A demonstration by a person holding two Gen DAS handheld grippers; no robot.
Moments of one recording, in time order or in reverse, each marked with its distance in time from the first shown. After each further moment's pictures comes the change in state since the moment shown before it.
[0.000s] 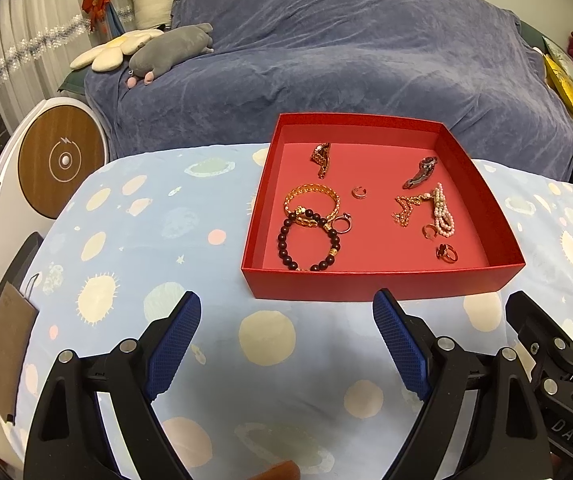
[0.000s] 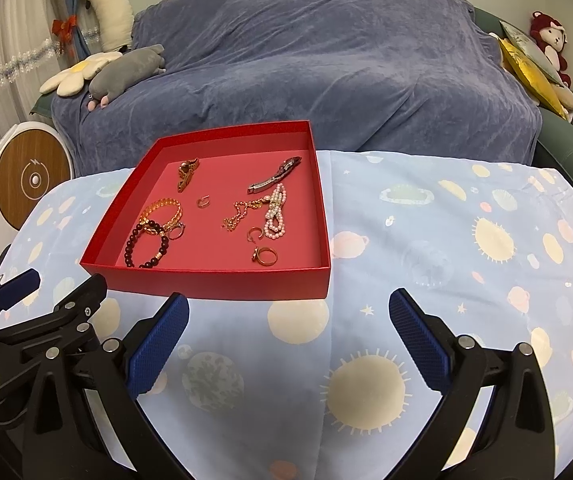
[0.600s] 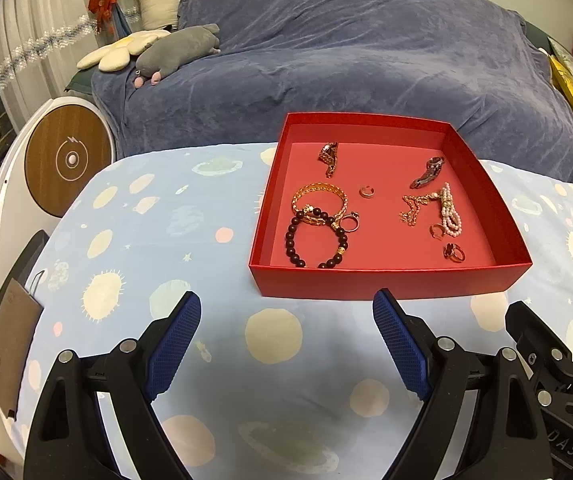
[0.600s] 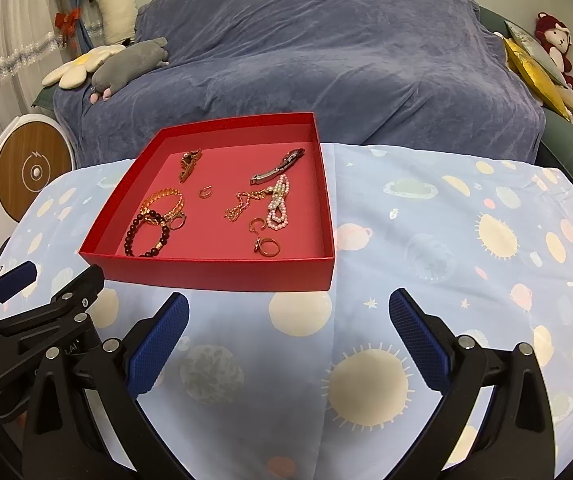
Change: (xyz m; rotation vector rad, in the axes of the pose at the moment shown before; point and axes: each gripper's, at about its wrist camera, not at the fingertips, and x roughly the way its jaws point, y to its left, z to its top) left arm 0.000 0.000 -0.004 -0.006 -0.009 0.029; right arm 0.002 0.003 -0.003 -0.017 0.018 0.003
